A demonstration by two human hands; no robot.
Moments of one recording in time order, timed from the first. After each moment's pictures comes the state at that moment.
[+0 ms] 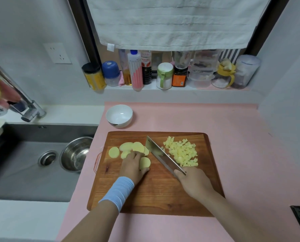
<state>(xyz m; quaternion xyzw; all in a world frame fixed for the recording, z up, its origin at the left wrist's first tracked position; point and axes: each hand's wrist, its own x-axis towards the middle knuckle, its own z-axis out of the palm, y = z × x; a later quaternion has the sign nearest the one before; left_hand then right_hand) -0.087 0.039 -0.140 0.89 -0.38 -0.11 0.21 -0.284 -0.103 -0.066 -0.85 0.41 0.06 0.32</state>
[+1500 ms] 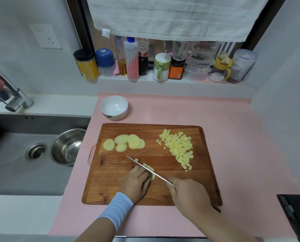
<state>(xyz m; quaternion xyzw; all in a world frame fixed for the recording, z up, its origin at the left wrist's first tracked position) -0.138 0.075 -0.184 0.74 -0.59 0.04 0.31 -0.315 -0.047 -0.070 -0.94 0.30 0.05 0.16</state>
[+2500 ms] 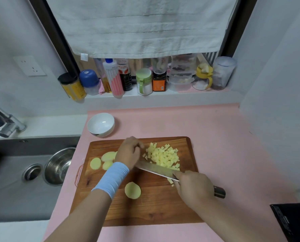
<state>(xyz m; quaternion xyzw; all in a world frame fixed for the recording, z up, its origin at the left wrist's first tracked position) -0.086 -0.051 -0.063 0.82 -0.43 -0.13 0.36 -0.328 -0.142 -0.048 -0.96 0.29 0.00 0.02</state>
